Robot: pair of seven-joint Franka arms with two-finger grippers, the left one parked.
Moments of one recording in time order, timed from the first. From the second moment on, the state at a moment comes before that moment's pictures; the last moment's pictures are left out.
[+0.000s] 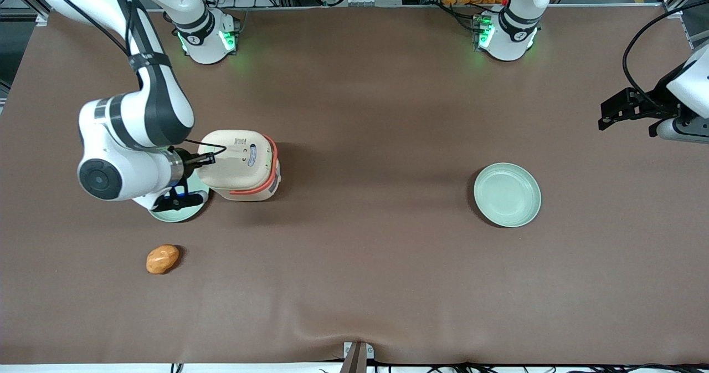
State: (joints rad) arm 0.24 0.38 -0.05 -1.61 0.14 1.58 -0.01
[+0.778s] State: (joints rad) arm 0.22 0.22 -0.05 -1.47 0.13 1.57 -0.01
